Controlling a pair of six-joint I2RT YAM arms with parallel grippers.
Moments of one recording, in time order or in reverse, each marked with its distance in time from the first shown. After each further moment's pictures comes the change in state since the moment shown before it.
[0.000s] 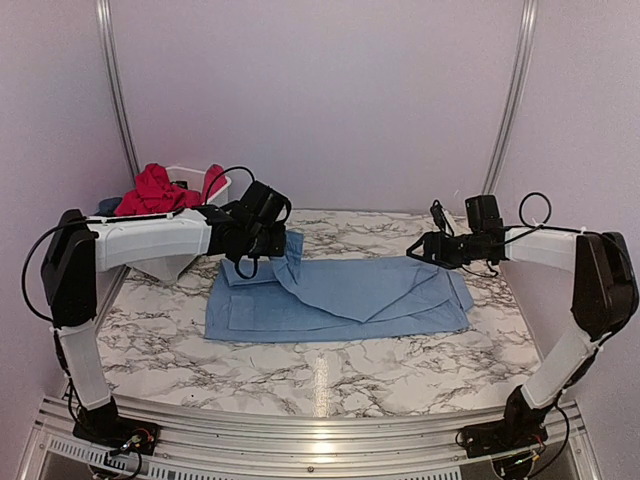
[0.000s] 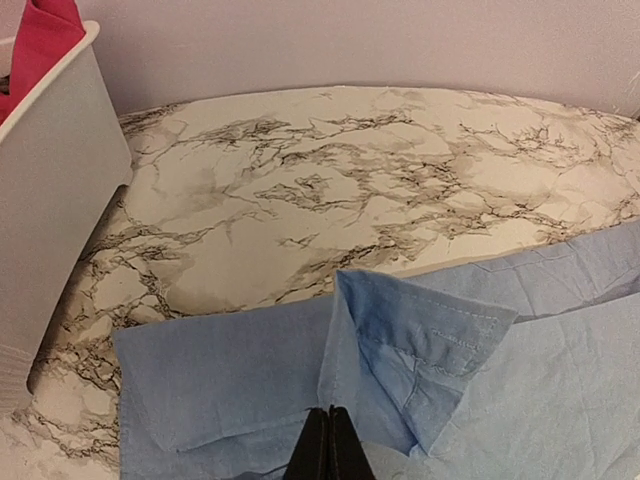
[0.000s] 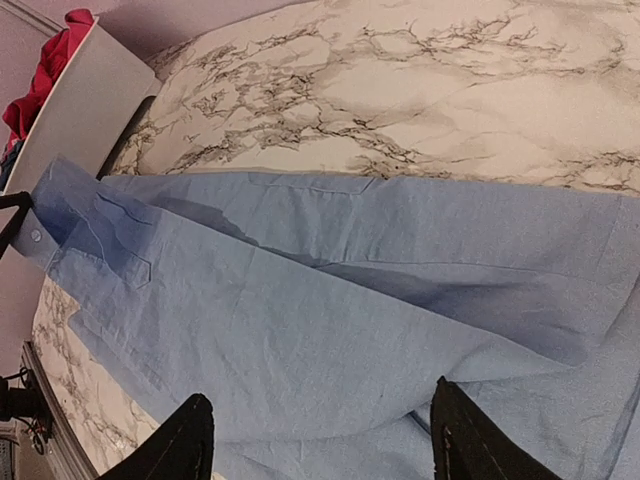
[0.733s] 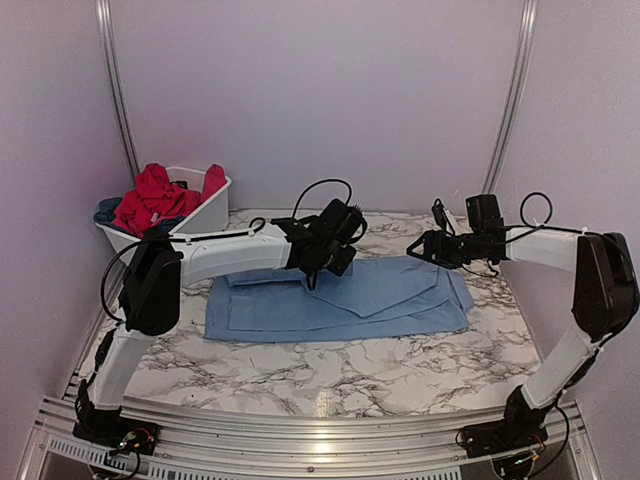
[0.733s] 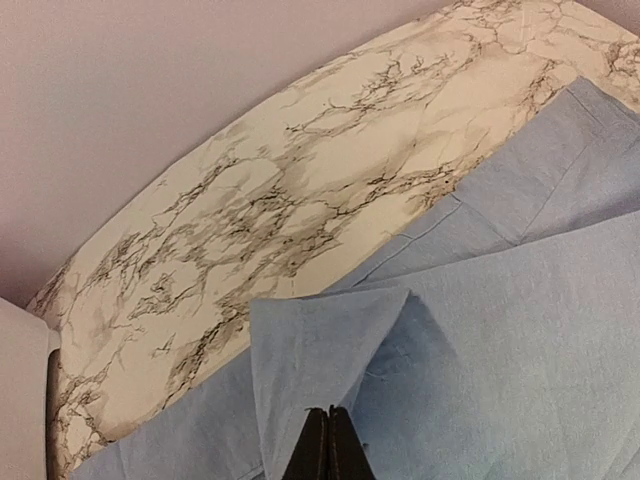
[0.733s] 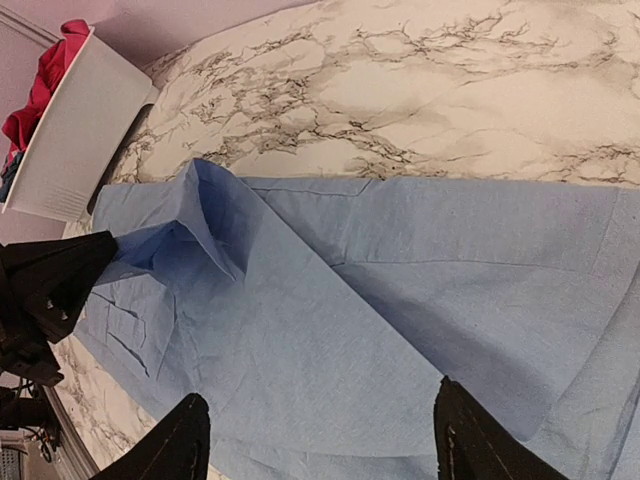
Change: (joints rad) left arm -0.177 0.500 0.578 -0.098 -0.060 0.412; right arm 0.000 -0.004 0.000 0.000 0.006 0.031
